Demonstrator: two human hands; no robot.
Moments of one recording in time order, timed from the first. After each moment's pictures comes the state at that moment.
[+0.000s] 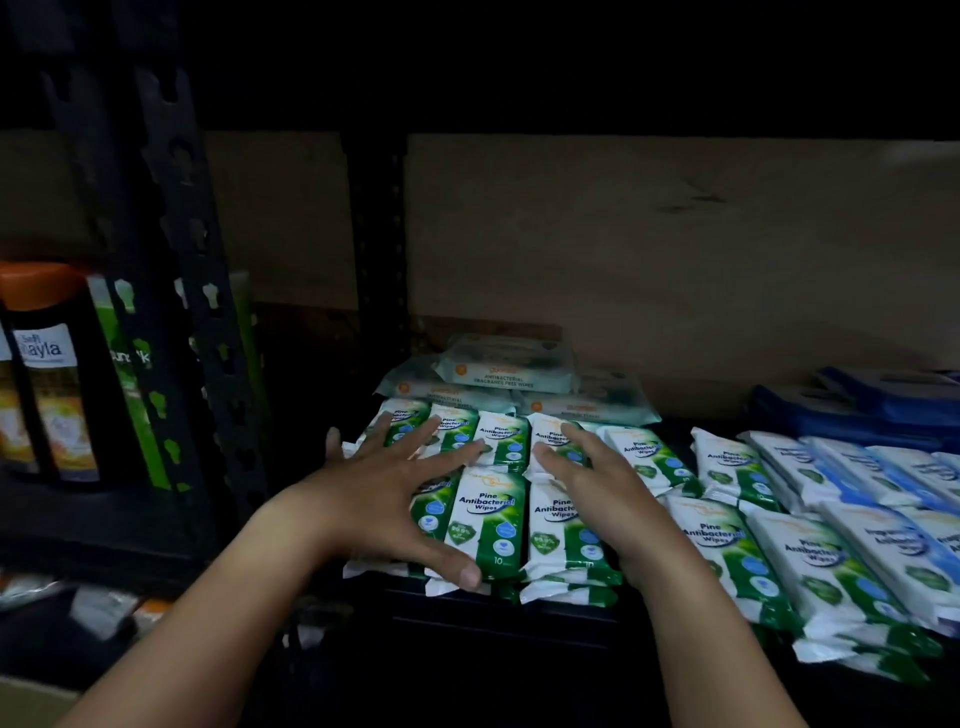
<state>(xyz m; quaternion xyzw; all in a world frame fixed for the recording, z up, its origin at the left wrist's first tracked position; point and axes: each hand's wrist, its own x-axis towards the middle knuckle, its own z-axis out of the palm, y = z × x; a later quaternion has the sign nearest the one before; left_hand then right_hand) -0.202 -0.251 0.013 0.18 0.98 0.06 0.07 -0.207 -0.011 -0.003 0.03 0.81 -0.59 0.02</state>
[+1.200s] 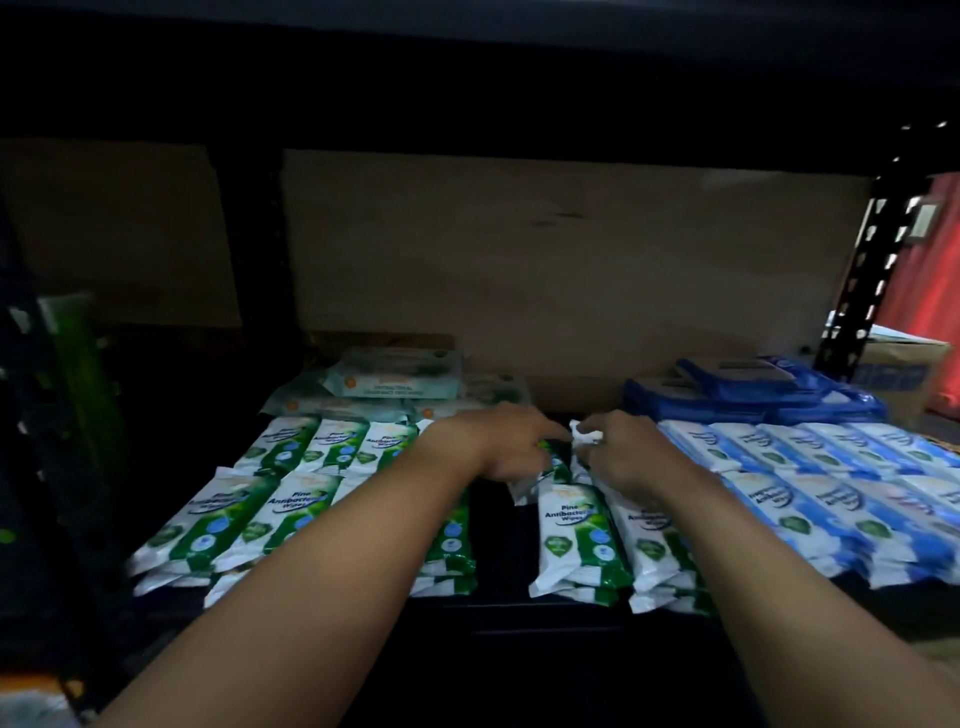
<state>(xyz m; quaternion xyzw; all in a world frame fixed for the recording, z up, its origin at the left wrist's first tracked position) -0.259 -0.039 0.049 0.37 0.93 0.07 0.04 -0.214 0.130 0.027 0.07 0.97 -0.24 -0.08</state>
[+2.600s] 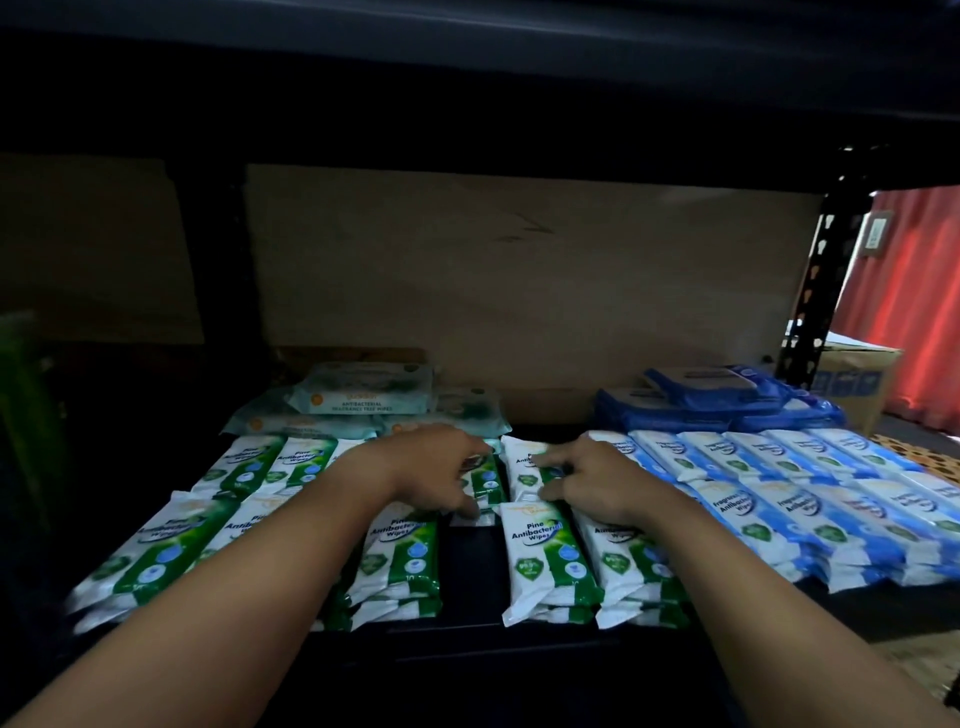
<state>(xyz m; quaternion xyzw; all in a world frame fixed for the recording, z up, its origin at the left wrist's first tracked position) -0.280 -0.079 0.031 0.36 0.93 0.03 0.02 -0.216 0.145 0.017 -0.03 0.96 -0.29 0.01</state>
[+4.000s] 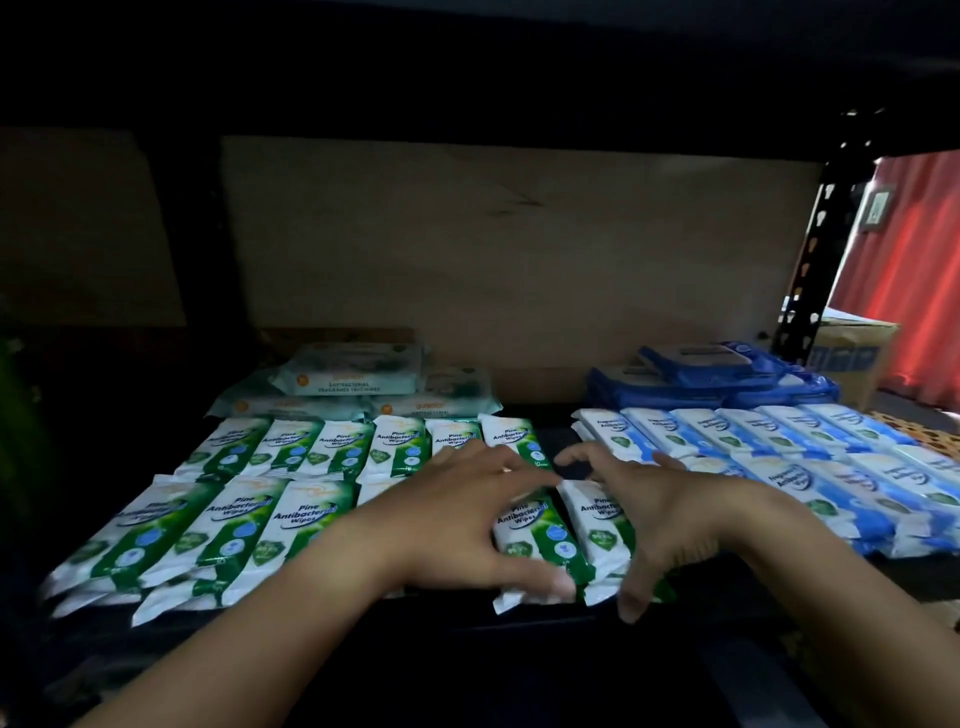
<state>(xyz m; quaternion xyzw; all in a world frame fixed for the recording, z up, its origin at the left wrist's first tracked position) -0.184 -0.063 0.019 0.45 0.89 0.09 -0.02 -0.149 0.176 0.037 -0.08 0.98 -0.11 0.17</state>
